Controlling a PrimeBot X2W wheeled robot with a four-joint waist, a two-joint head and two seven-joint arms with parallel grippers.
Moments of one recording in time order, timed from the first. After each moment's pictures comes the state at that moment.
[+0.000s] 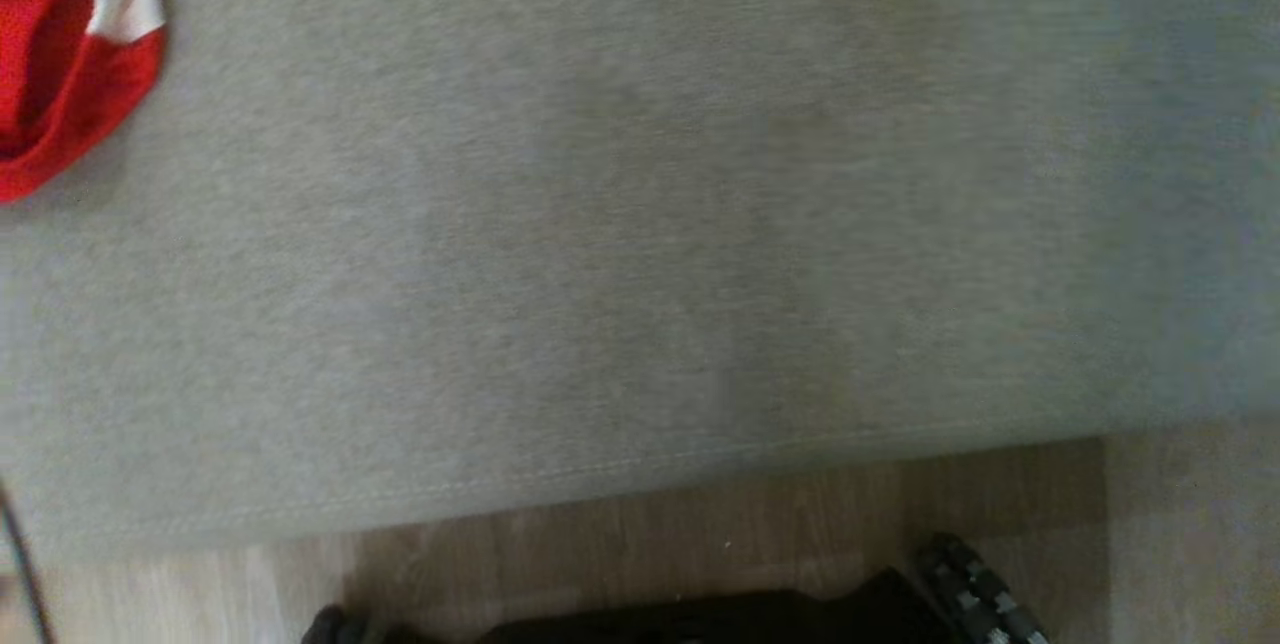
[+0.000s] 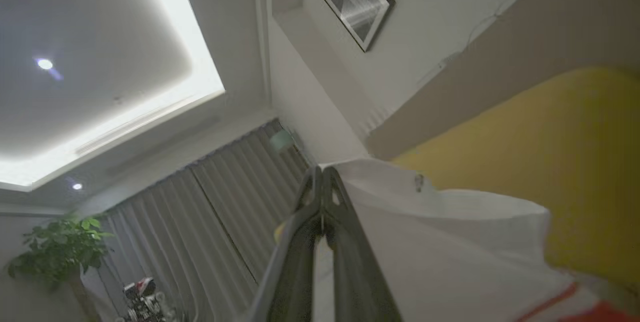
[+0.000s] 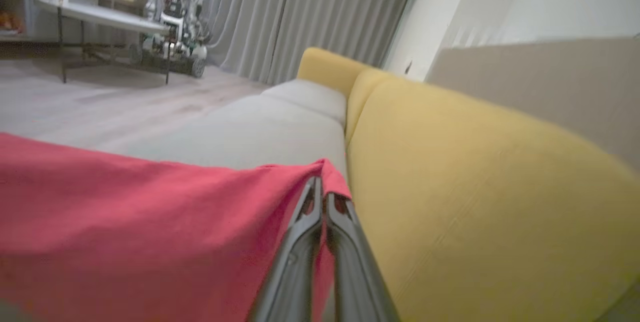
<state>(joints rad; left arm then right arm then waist) -1.77 0.37 -0.53 0.43 -0.02 -0.04 -0.26 -1.64 -0.24 0.05 0.84 -0.05 0.13 -0.15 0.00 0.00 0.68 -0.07</state>
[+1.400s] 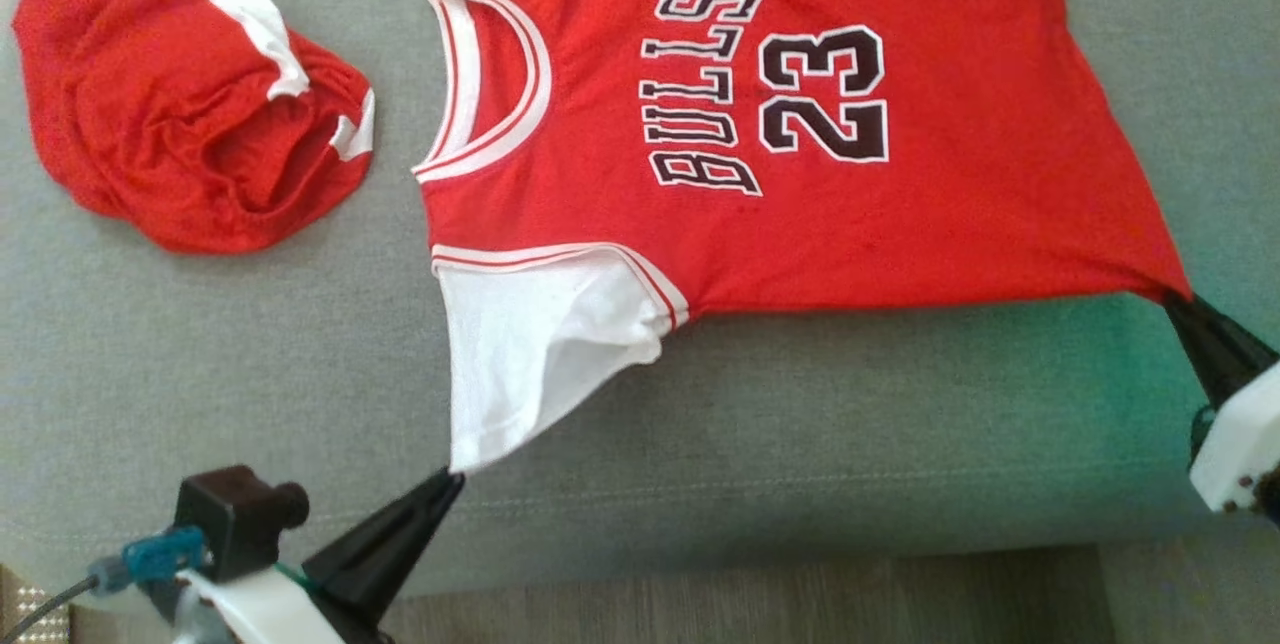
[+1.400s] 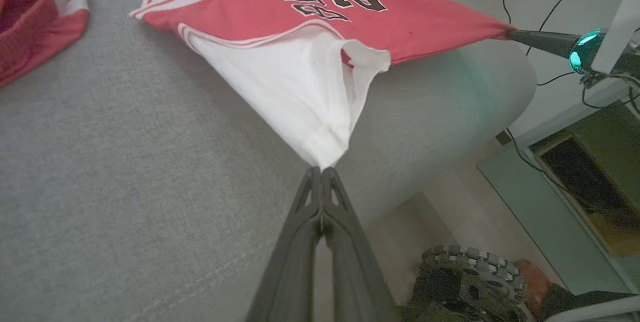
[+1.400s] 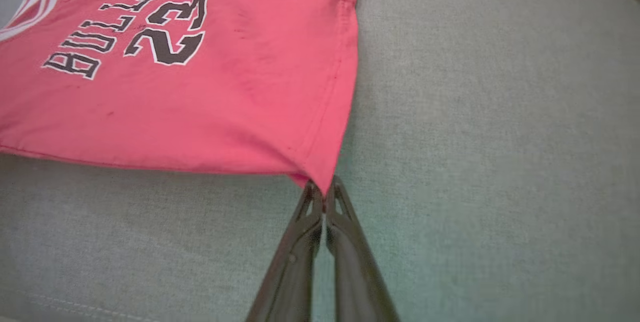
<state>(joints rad) 0.06 0.74 -0.60 -0.36 -0.78 0.01 0.05 -0.06 -0.43 -0.10 0.02 0.47 0.13 0.35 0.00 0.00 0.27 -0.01</state>
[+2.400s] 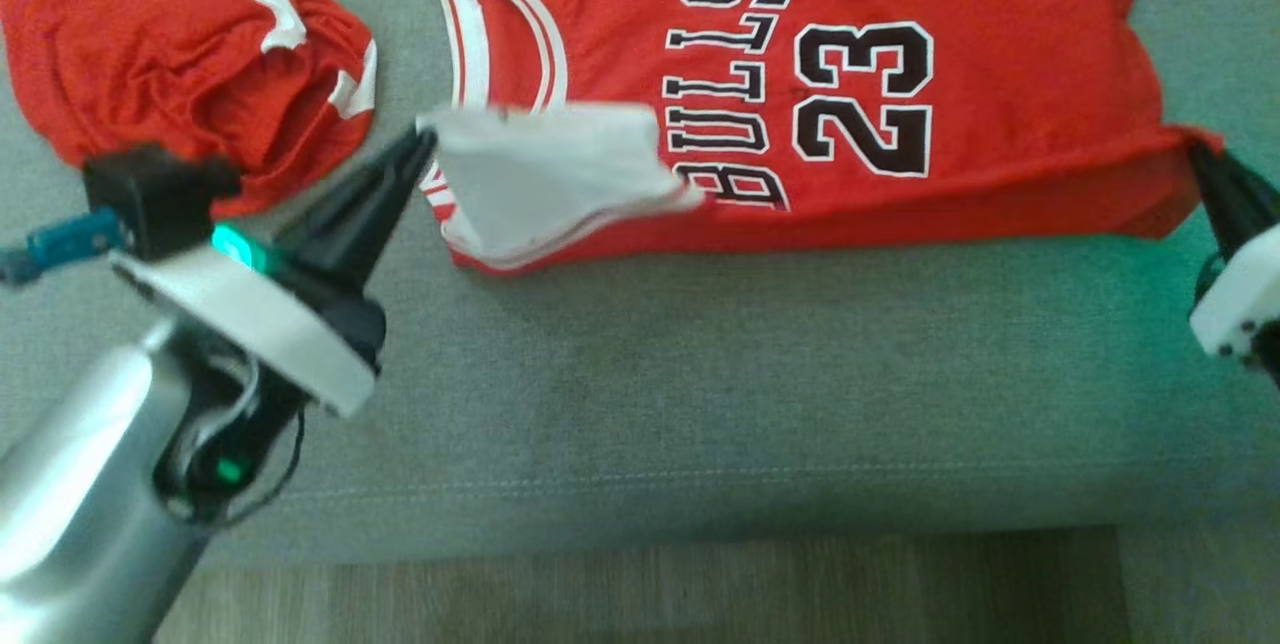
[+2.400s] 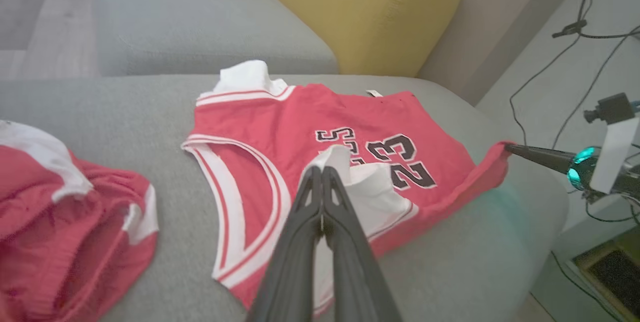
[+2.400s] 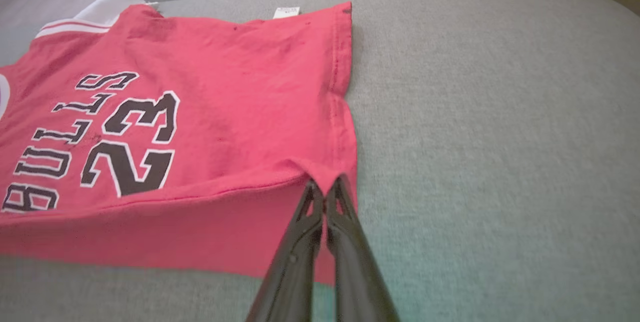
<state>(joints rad) -0.41 0.57 -0.55 -0.11 -0.87 -0.10 0.04 -0.31 -0.32 -0.17 0.11 0.40 0.13 0.40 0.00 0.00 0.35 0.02</state>
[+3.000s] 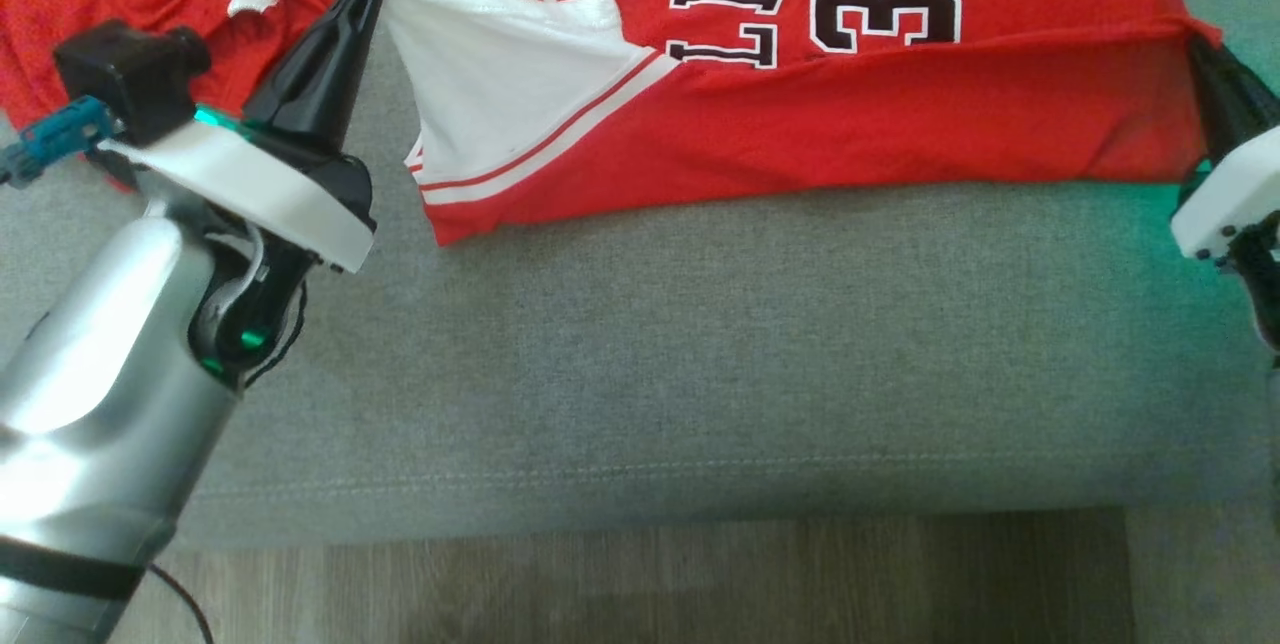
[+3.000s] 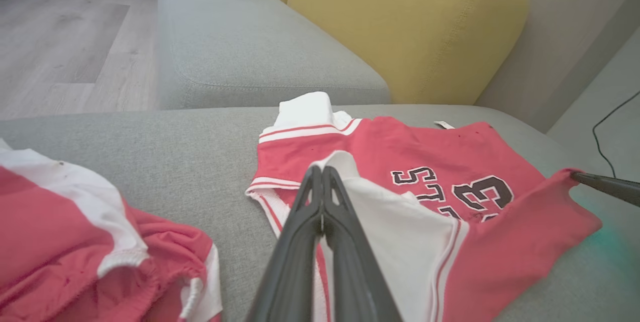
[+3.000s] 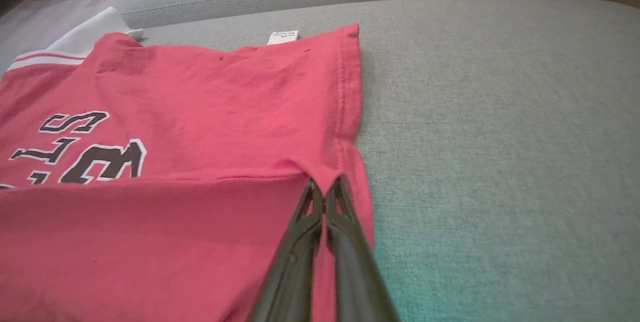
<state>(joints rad) -0.71 0.46 -0.63 0.29 -0.78 -0.12 -0.20 -0.54 -0.32 -0.11 0.34 0.39 0.13 0.23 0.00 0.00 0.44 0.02</state>
